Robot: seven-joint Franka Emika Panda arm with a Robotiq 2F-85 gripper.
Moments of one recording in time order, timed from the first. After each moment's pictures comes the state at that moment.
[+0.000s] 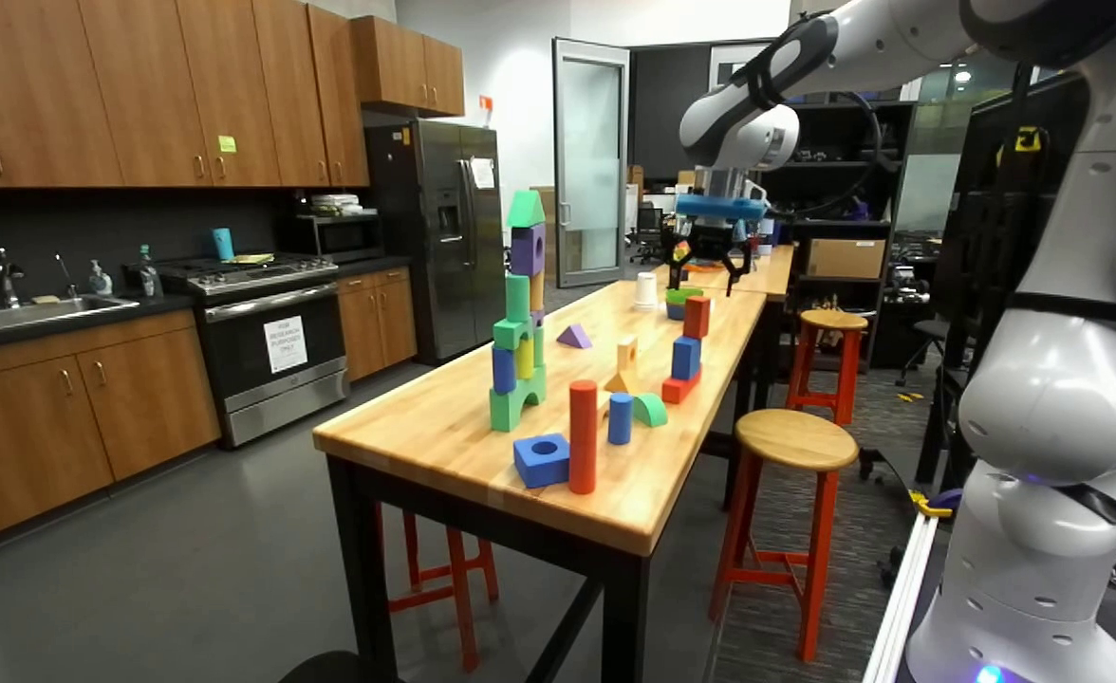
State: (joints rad) arm -0.28 -0.08 -0.26 -2.04 0.05 2.01 0.64
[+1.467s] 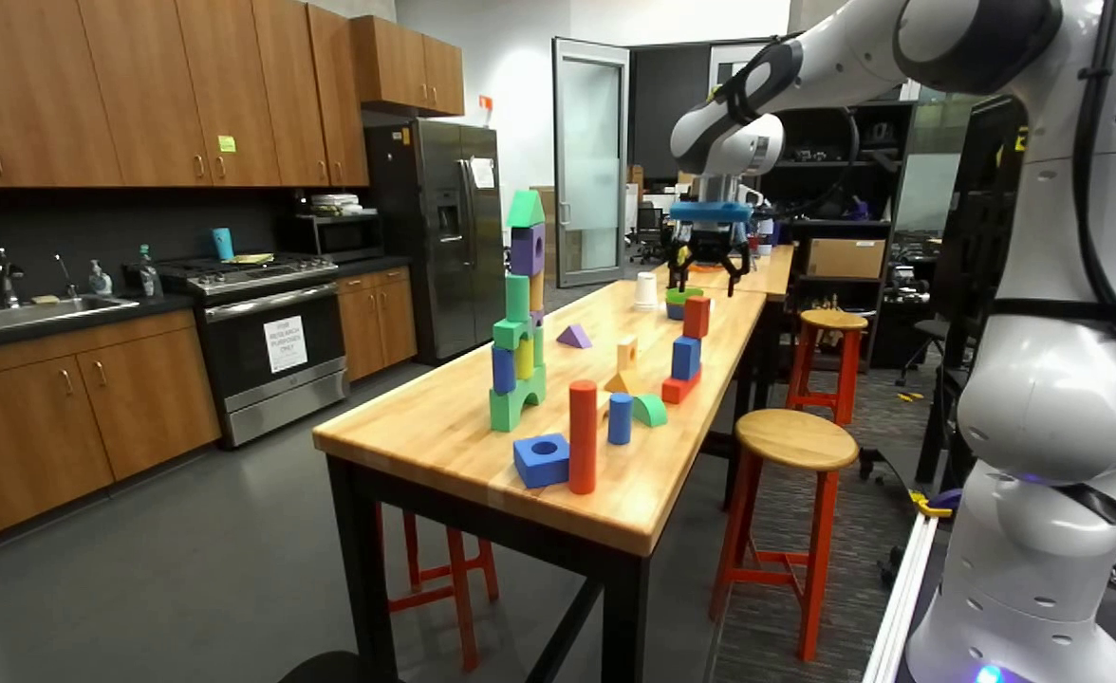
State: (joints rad) arm -0.28 0.07 -0.31 -1.87 0.05 1.93 0.71
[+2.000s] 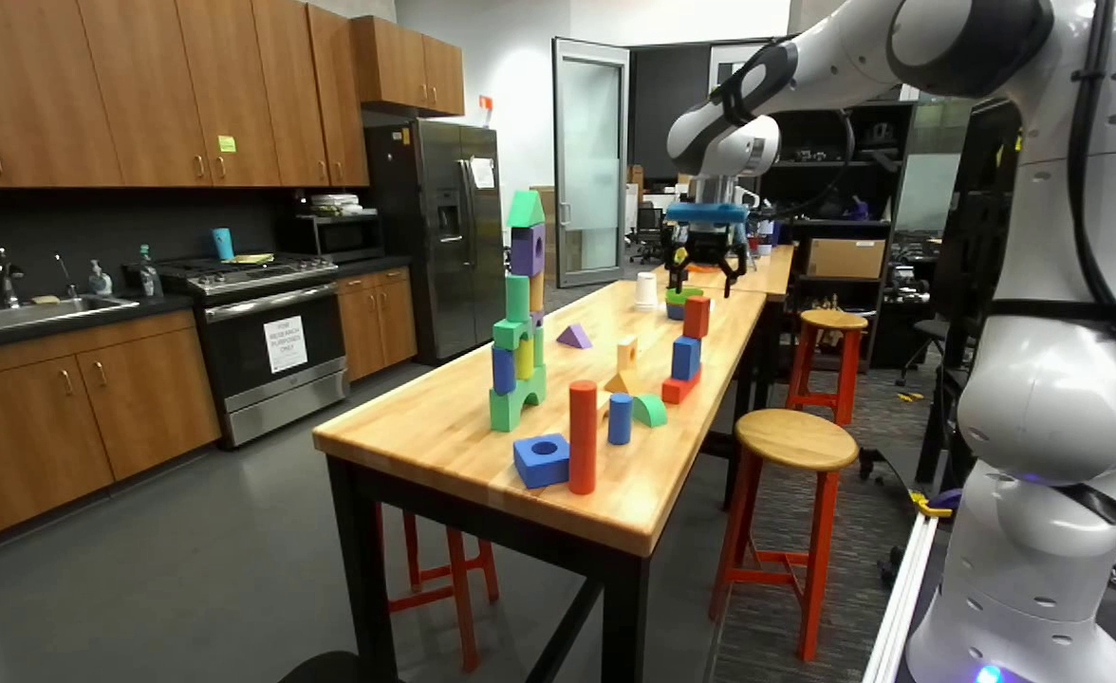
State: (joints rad) arm -0.28 0.09 -0.31 -1.86 0.07 1.93 0.71
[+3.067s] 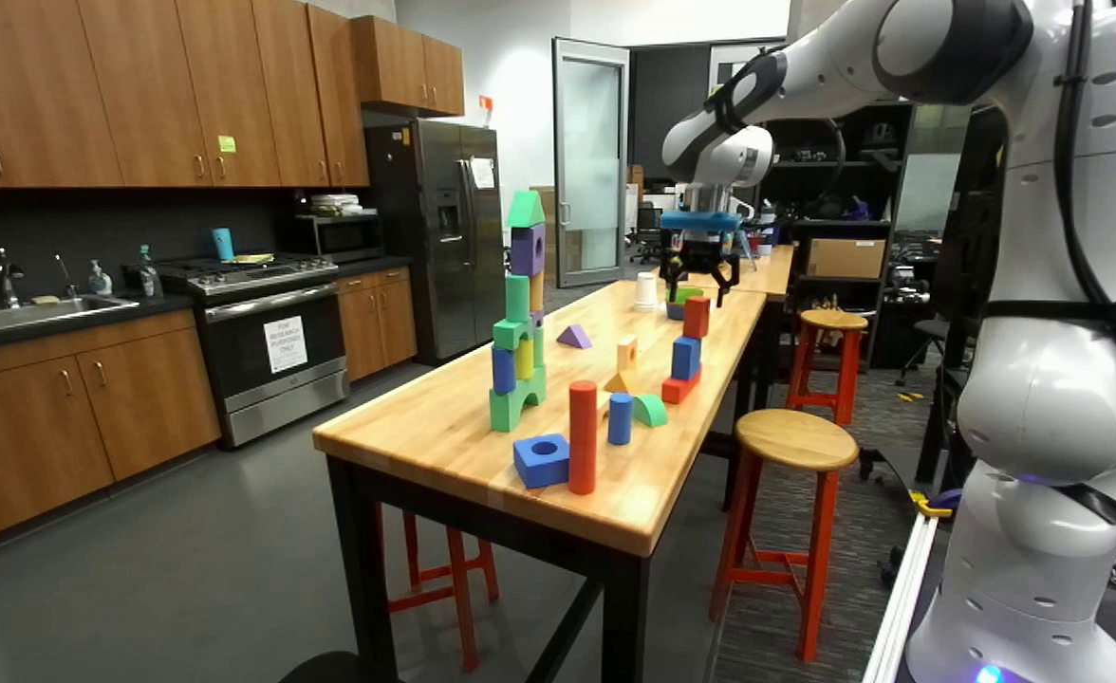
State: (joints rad) arm -0.28 0.13 -0.31 -1.85 0.13 1.93 0.71
